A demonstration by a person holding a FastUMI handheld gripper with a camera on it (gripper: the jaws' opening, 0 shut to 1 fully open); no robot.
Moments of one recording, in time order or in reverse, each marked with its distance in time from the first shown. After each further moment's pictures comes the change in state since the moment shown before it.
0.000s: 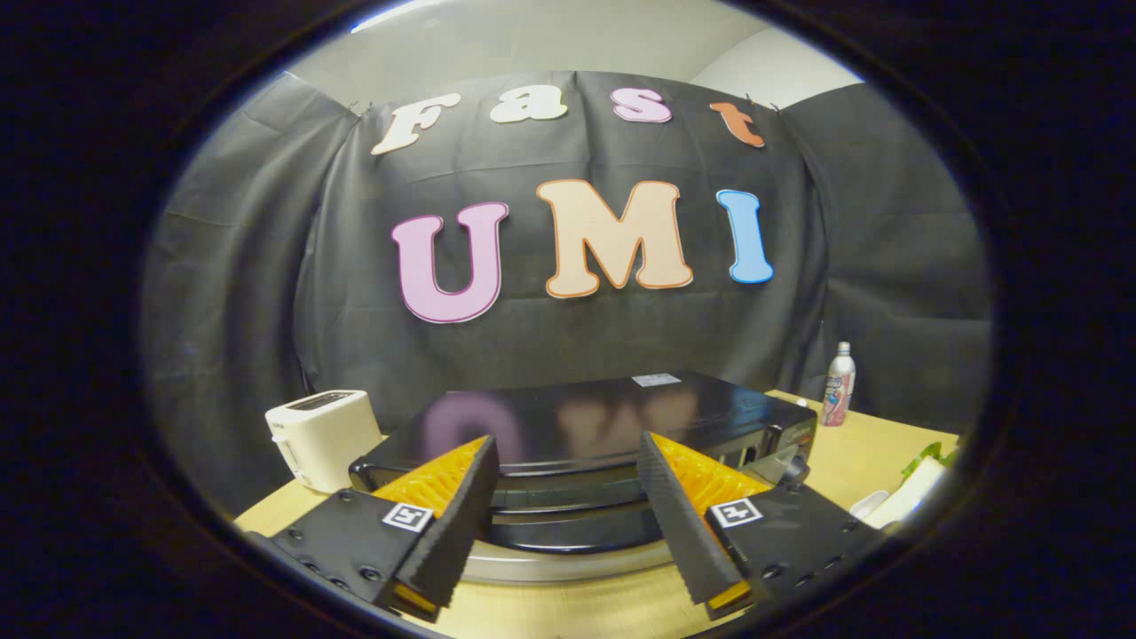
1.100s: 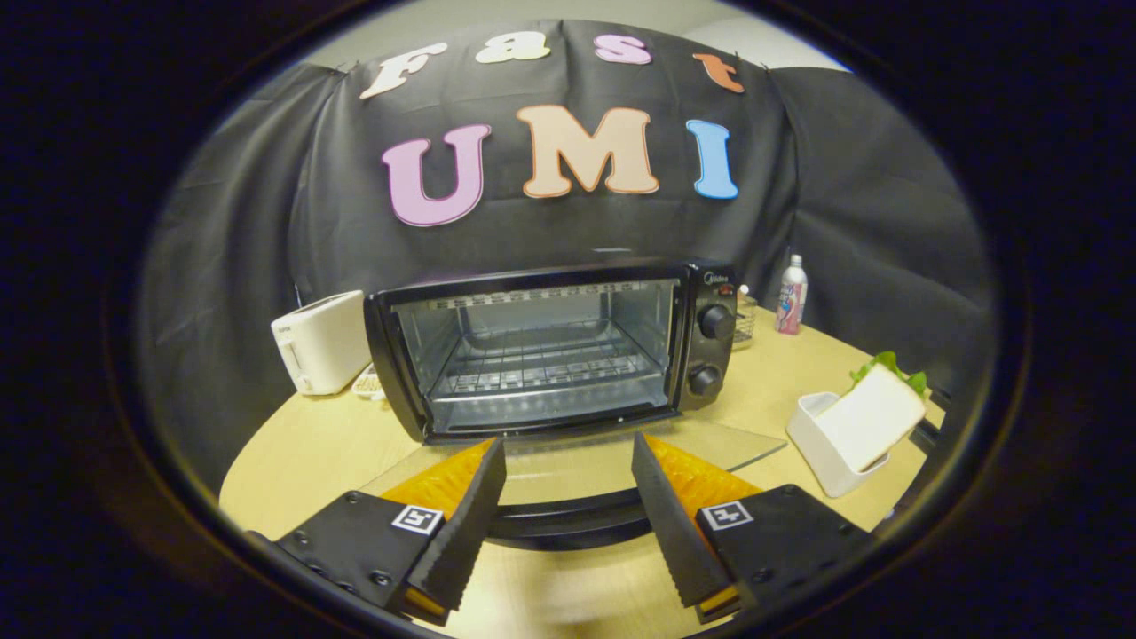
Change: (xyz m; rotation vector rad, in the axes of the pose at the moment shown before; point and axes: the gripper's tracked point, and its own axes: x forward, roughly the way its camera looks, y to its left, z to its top) arm -0.110 -0.033 -0.108 -0.015 0.332 -0.055
